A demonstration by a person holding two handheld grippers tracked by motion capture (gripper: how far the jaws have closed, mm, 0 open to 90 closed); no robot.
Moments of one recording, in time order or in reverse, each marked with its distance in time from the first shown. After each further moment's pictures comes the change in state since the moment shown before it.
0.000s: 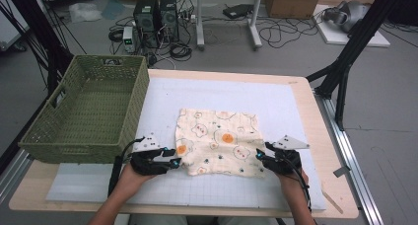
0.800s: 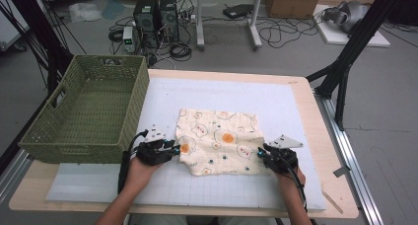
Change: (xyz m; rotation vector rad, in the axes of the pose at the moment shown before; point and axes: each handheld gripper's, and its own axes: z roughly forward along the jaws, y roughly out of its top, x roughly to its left) left arm 0.009 0.011 0.014 0.010 0.222 -0.070; right arm 0.000 -0.003 0.013 0.059 -0.079 -0.001
